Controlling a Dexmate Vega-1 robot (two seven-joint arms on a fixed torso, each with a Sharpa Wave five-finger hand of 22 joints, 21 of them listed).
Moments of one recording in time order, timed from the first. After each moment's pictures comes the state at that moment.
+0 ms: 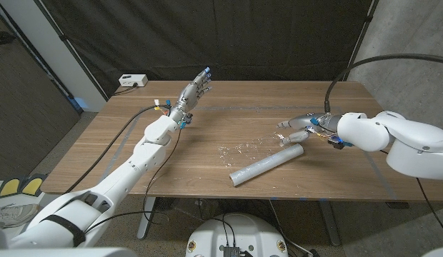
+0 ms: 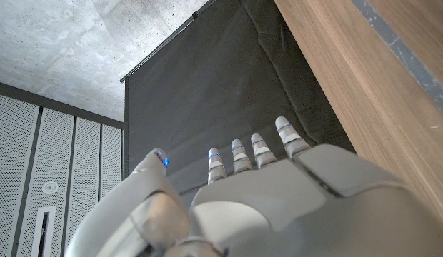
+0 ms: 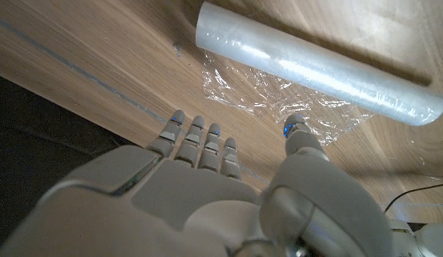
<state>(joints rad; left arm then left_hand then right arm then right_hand) 0.67 0.43 0.47 -1.17 -0.54 -0.49 -0.23 0.29 0.07 0.32 0.07 0.17 0.04 -0.17 0.19 0.18 0.04 -0.03 0.20 0.18 0.00 0.03 0.19 0.18 -0.03 0.16 0.35 0.19 -1.03 -1.43 -0.40 -2.47 -0.34 -0.50 0.45 0.48 0.06 0.42 -0.19 0.25 0.08 -0.07 0.19 0.18 0.17 -0.02 0.20 0.18 0.17 -0.01 0.19 0.18 0.02 0.04 0.42 0.19</state>
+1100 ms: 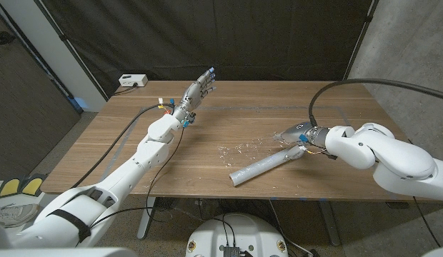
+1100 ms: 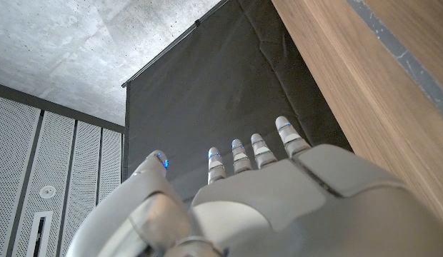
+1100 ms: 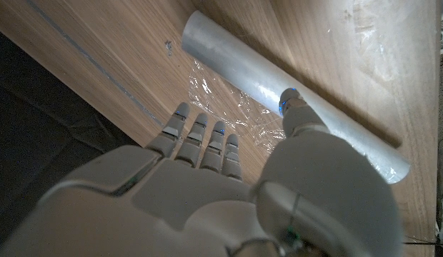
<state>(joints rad) 0.65 0.42 0.49 -1.14 -0.54 -0.49 -0.26 0.27 0.07 0.32 0.08 0.17 0.05 -0.17 0.19 0.18 0.04 -0.03 0.20 0.18 0.00 0.03 0.19 0.18 -0.03 0.17 0.35 0.20 -1.06 -1.33 -0.49 -2.50 -0.72 -0.43 0.59 0.78 -0.02 0.49 -0.19 0.20 0.13 -0.07 0.21 0.18 0.22 -0.08 0.22 0.18 0.22 -0.04 0.19 0.18 0.13 0.01 0.43 0.19</state>
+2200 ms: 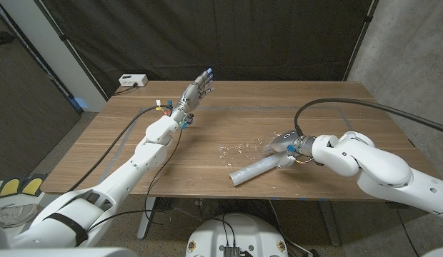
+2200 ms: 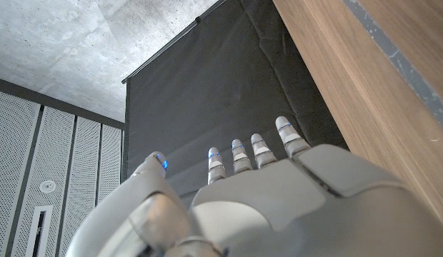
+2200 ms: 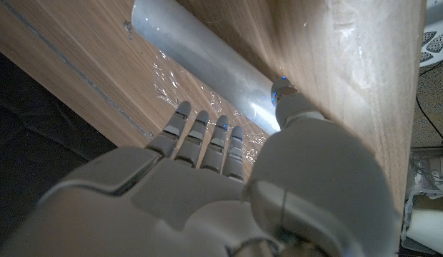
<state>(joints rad) 0.67 0.43 0.47 -1.15 -0.56 -0.49 -0.27 0.26 0.07 0.31 0.09 0.17 0.05 -0.17 0.19 0.18 0.04 -0.03 0.20 0.18 0.00 0.03 0.19 0.18 -0.03 0.17 0.35 0.20 -1.06 -1.16 -0.53 -2.40 -0.87 -0.27 0.68 0.91 -0.02 0.51 -0.18 0.20 0.24 -0.10 0.24 0.18 0.30 -0.08 0.23 0.18 0.25 -0.04 0.19 0.17 0.15 0.01 0.43 0.19</state>
